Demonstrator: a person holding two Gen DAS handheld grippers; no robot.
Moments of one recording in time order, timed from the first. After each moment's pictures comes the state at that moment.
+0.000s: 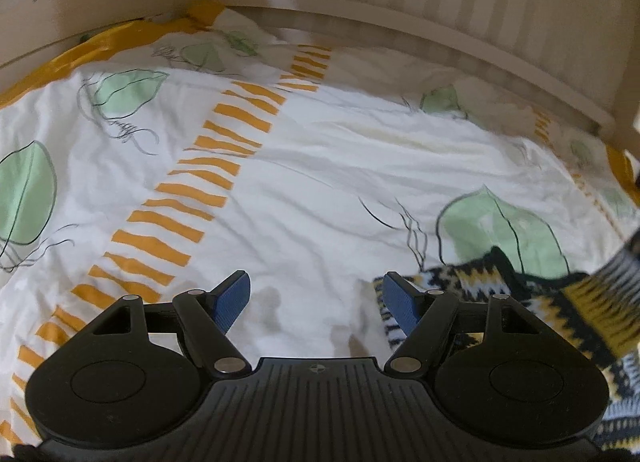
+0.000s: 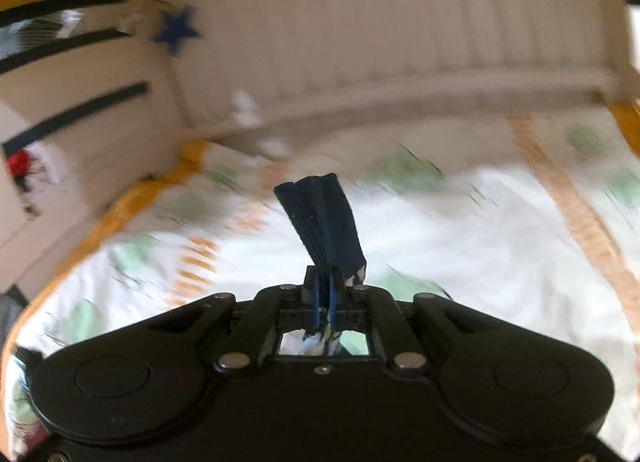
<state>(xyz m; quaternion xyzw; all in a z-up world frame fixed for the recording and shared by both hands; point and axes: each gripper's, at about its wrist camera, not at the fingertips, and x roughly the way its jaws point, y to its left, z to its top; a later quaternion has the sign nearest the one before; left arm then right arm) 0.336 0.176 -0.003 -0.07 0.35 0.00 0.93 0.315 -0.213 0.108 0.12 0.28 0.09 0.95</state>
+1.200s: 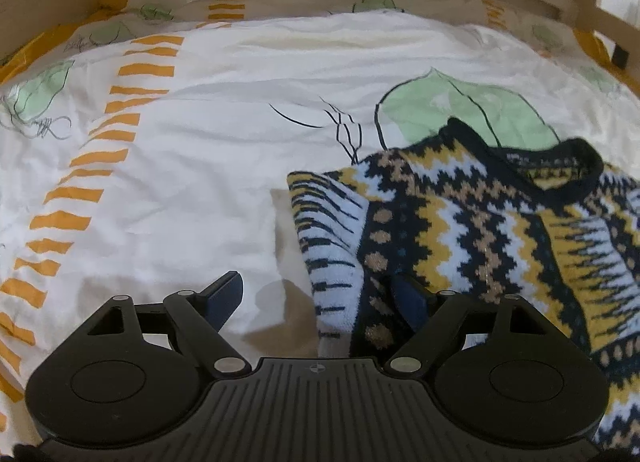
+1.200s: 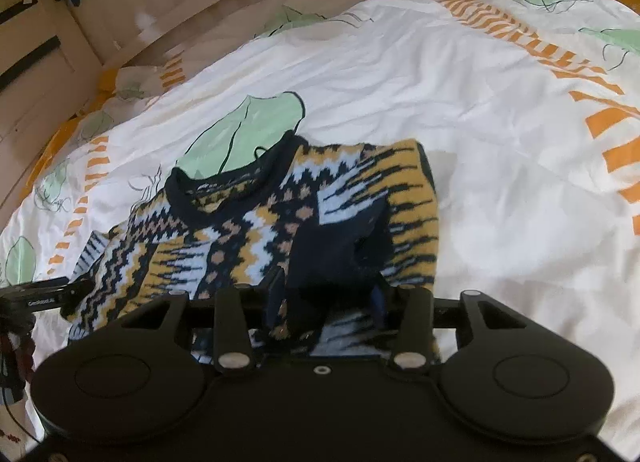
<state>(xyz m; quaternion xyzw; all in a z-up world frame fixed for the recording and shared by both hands) 0.347 0.101 -0.073 0.03 0.41 -0.06 0.91 0.279 -0.326 -0.066 0.19 0.39 0.06 0.90</state>
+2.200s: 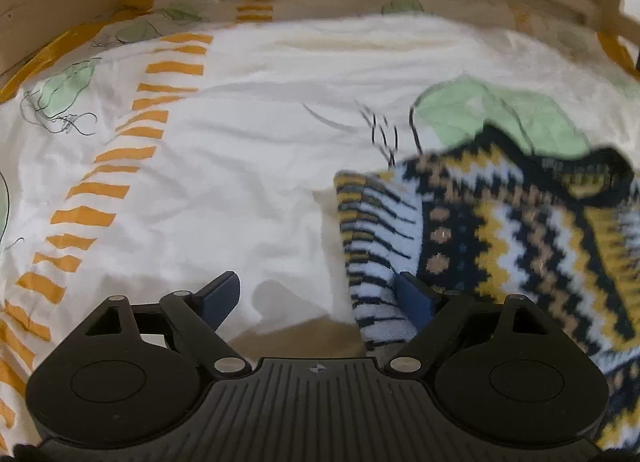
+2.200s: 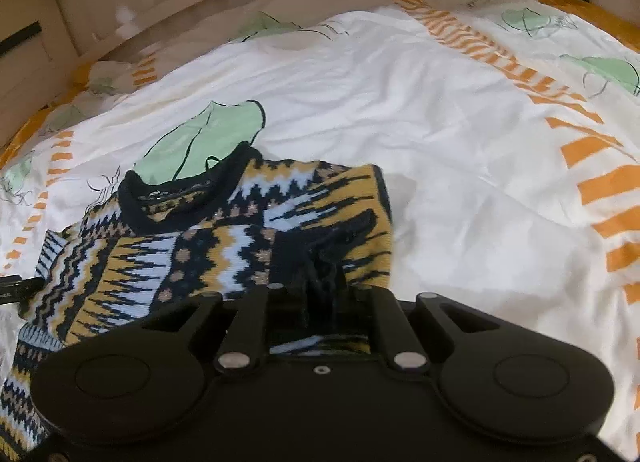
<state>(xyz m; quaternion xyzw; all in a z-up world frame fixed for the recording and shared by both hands) 0.347 0.111 -0.076 0.03 0.39 -0.01 0.92 0.288 -0.338 -0.076 0.14 0.39 0.01 0.91</state>
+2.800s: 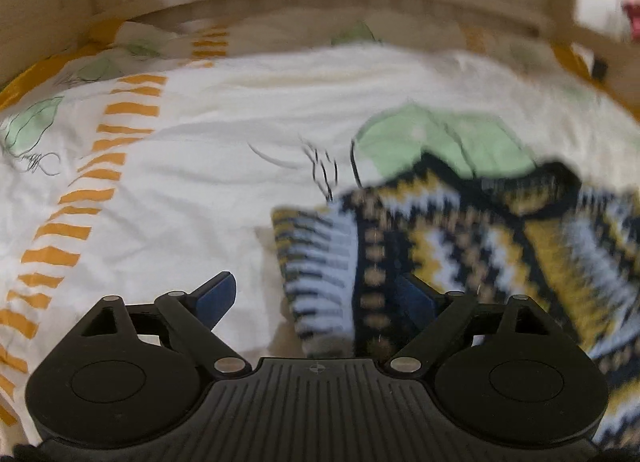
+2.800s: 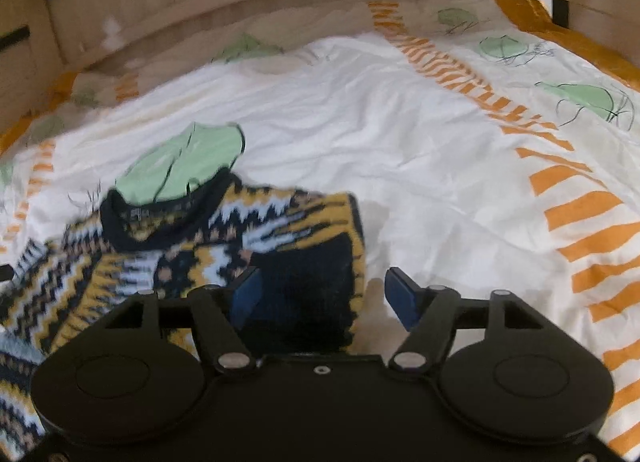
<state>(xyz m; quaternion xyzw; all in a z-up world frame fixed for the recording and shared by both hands) 0.342 0.083 -0.070 0.06 0.37 -0.08 0.92 0.285 -0.333 -0.071 0.09 0.38 -0.03 0.92</state>
